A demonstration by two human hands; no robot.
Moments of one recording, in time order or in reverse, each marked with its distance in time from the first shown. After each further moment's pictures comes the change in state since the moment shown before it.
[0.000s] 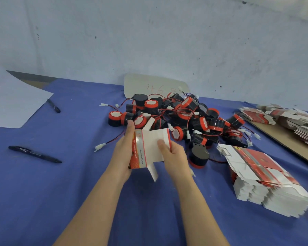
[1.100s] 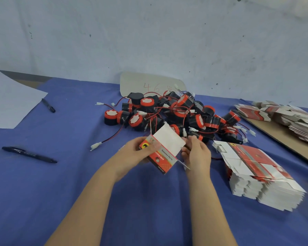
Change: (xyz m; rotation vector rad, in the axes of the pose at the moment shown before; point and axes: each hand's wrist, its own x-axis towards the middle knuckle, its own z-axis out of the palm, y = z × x) left_hand -0.001 -0.008 -0.006 0.419 -0.409 0.134; right_hand 0.013 0.010 -0.043 0.517 0.511 0.214
